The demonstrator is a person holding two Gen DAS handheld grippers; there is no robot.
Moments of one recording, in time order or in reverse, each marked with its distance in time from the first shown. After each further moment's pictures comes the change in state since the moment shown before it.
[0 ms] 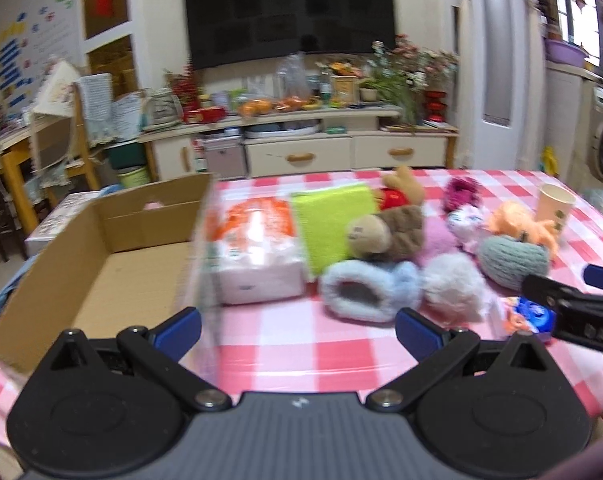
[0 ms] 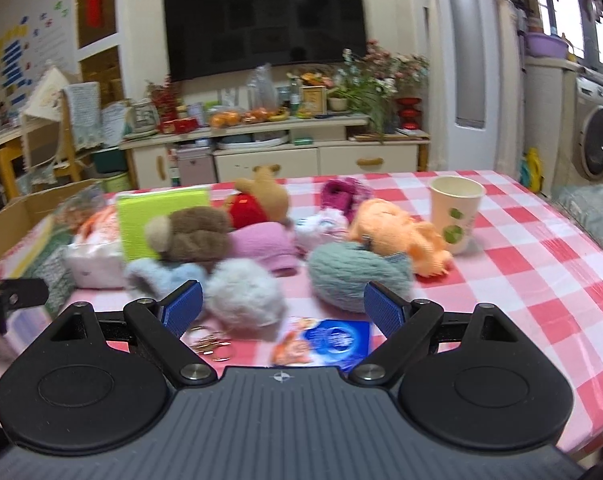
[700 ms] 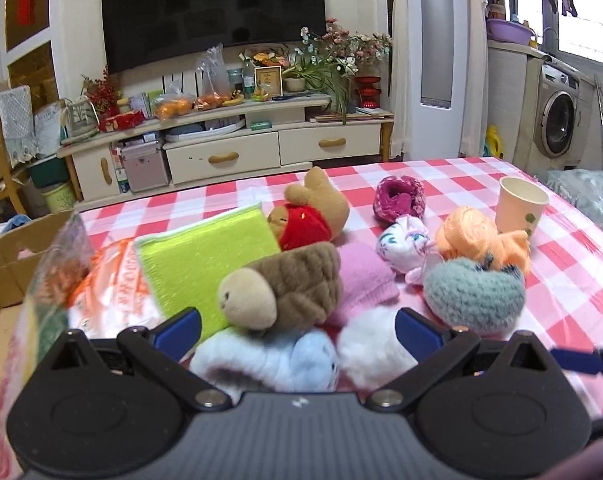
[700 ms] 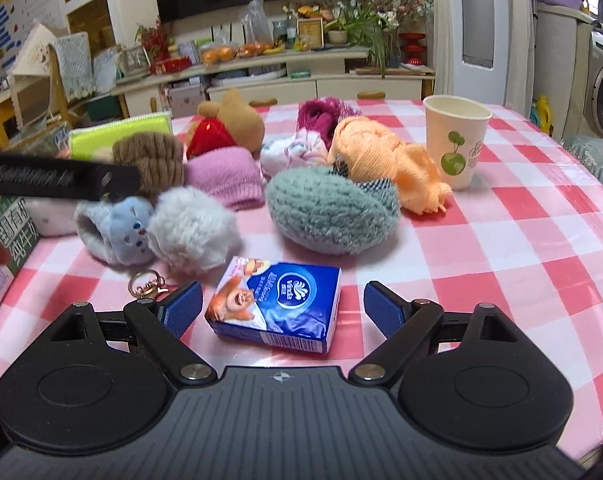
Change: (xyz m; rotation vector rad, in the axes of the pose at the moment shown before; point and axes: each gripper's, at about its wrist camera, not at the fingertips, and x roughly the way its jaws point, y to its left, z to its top) left arm 0.095 -0.069 0.043 0.087 0.018 -0.187; right arm 0.024 -0.019 -0.010 0.016 0.225 0.030
